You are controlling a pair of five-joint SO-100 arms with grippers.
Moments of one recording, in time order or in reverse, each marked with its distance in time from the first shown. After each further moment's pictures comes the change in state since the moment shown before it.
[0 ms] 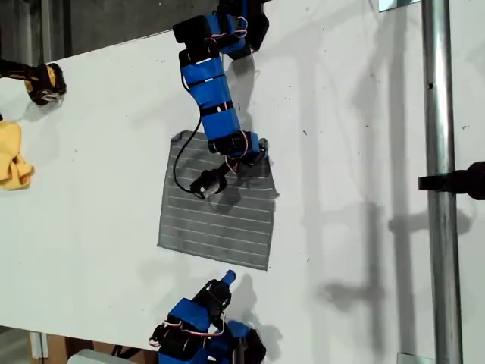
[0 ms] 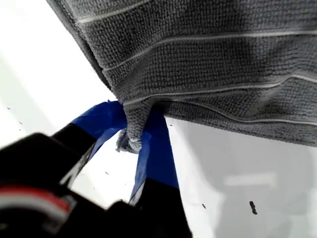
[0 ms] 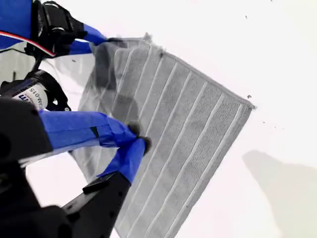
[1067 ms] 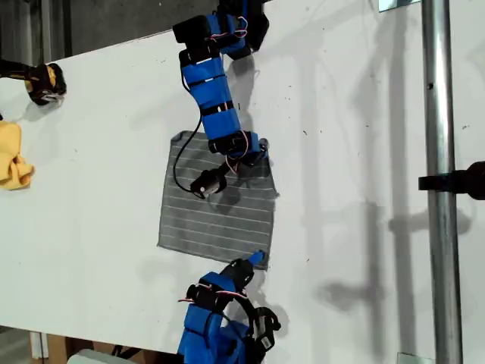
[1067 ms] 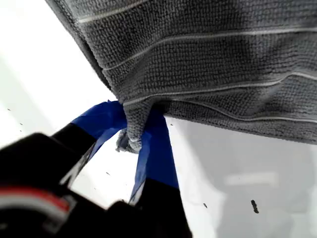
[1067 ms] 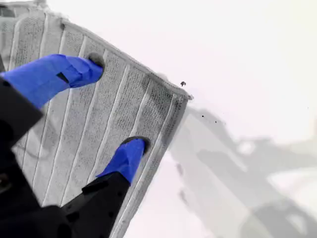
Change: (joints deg) arm 0 1.0 -18.0 15.4 -17.8 -1.6; arm 1 -0.2 0.0 0.0 -0.1 0.7
